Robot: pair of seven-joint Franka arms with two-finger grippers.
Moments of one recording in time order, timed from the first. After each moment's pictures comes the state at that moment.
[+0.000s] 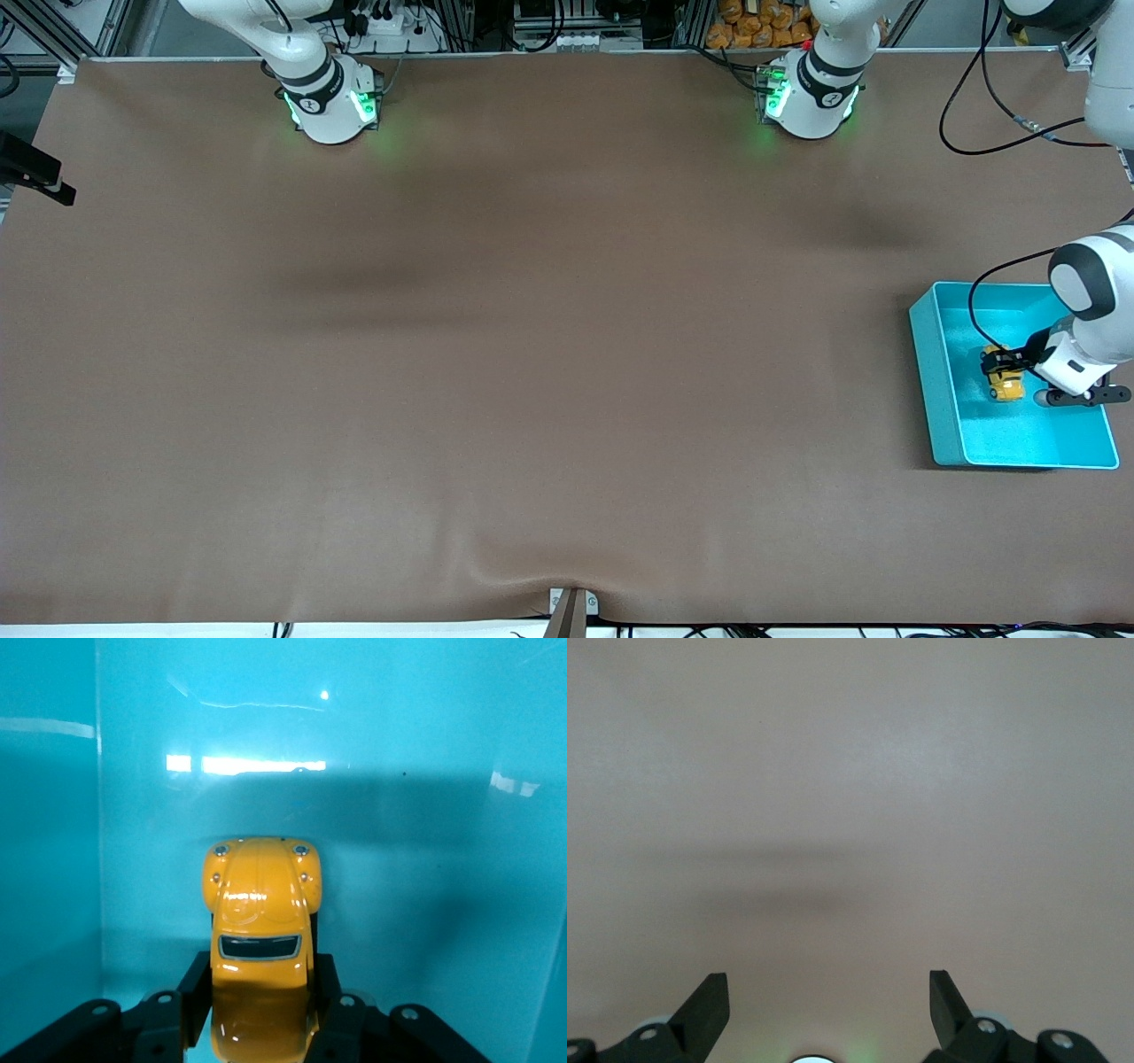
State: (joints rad) left arm 0.44 0.64 -0.06 -1.79 0.13 2.42 0.26; right arm 0.07 -0.05 -0.22 -1.53 0.01 1.44 -0.17
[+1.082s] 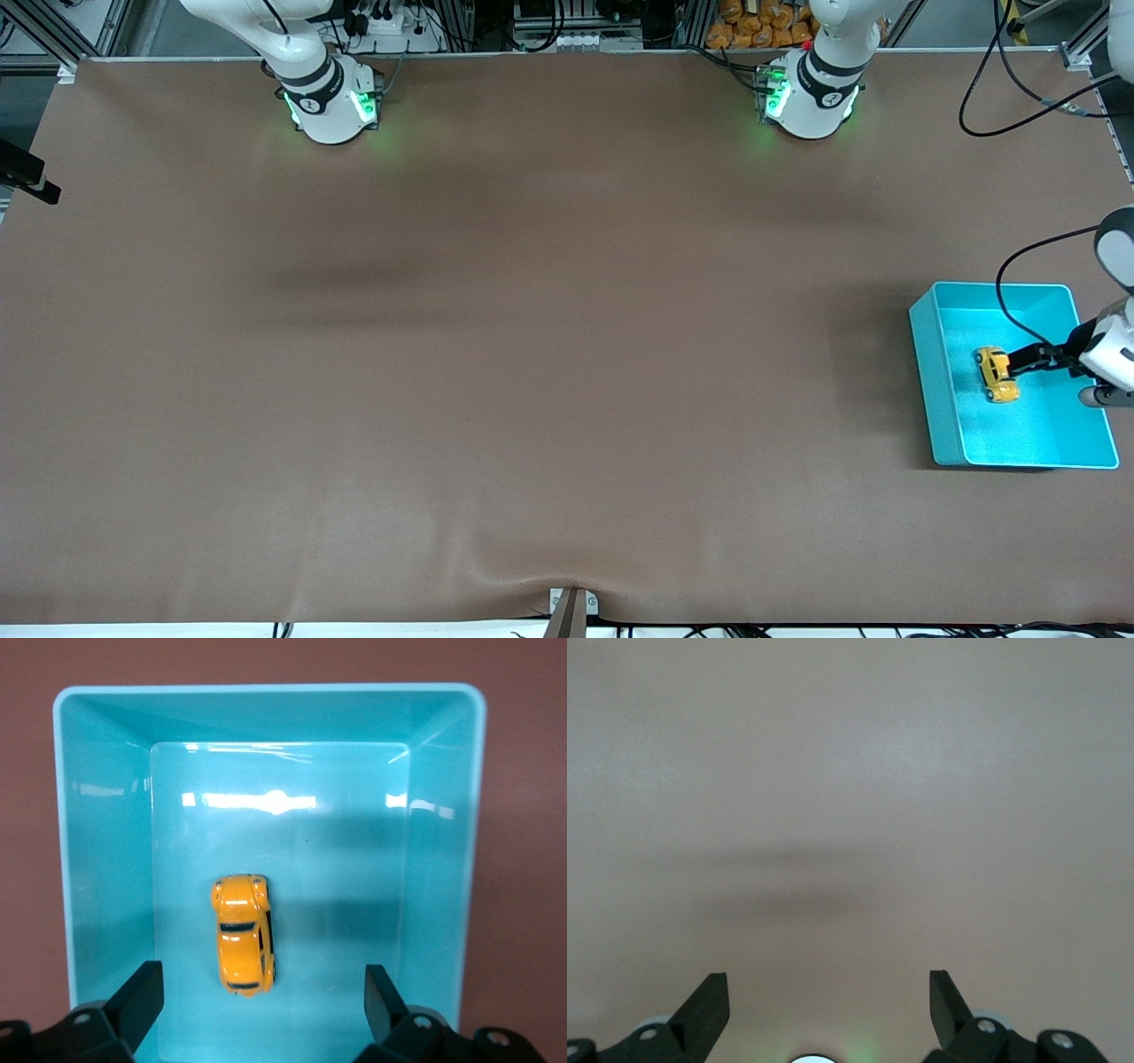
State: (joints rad) left arm 0.44 0.41 -0.15 -1.77 0.13 2.24 0.25; right arm 0.04 -0.05 -0.22 -1.53 0.01 1.44 -0.17
